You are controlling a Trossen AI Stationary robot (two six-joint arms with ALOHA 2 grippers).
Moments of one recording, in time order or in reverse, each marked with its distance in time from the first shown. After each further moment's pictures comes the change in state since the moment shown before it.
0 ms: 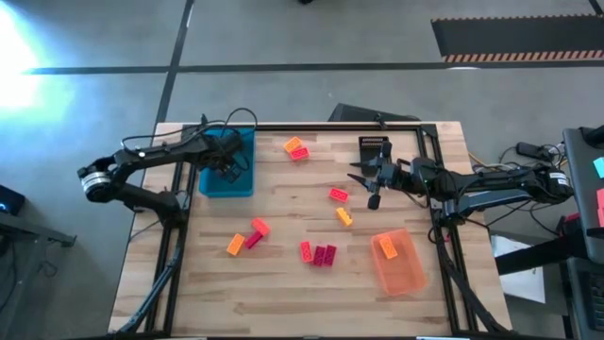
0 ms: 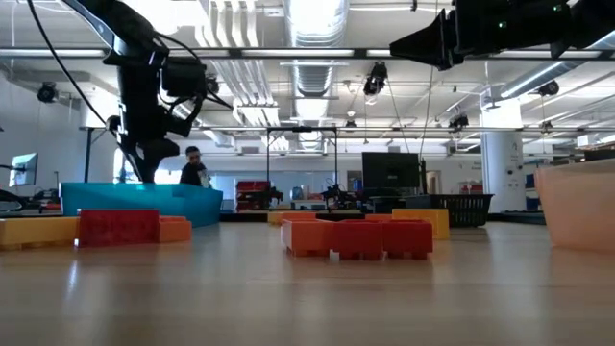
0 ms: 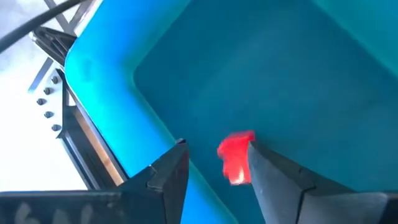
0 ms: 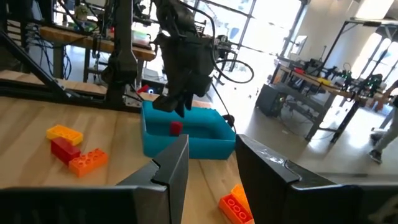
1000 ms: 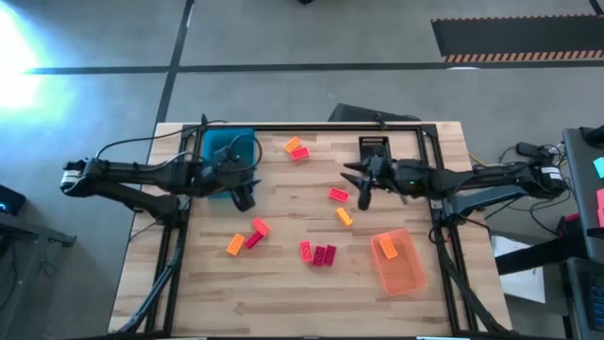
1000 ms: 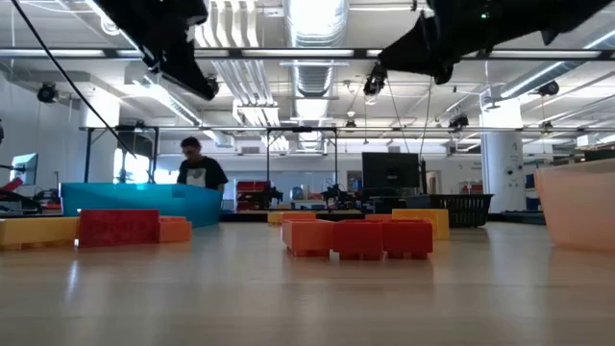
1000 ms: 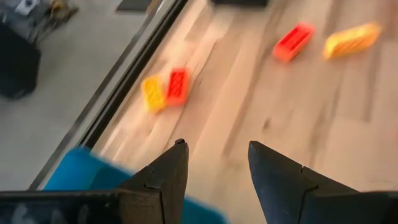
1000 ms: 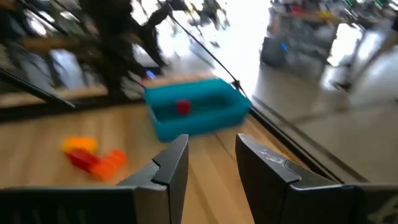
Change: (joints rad) left arm -0.596 -0.252 0.065 0.286 -0.023 0.068; right arm 0.048 0.109 0.142 -0.204 0.147 0.294
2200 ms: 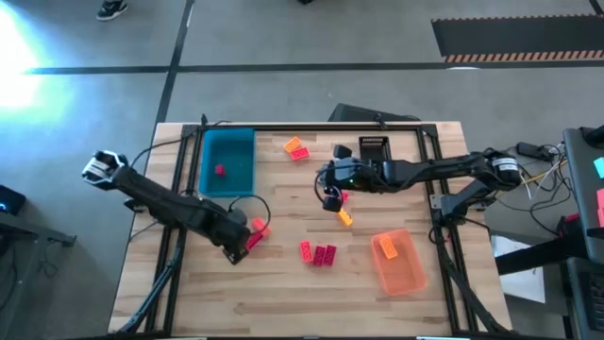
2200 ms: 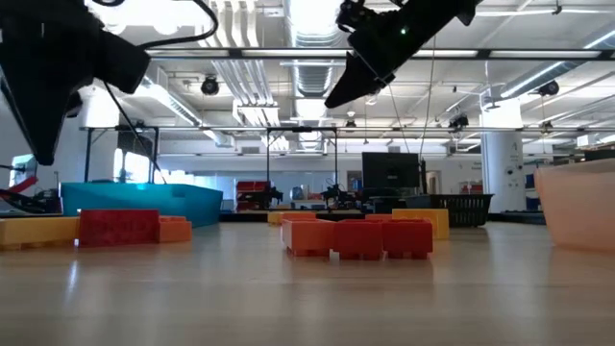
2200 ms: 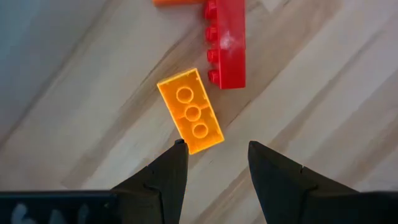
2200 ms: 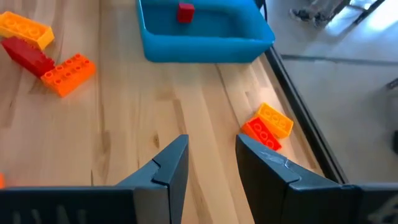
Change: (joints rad) left arm -0.405 0.282 0.026 -0.394 0.504 -1.024; right arm 0.002 0.459 0.486 -0.463 0.002 -0.172
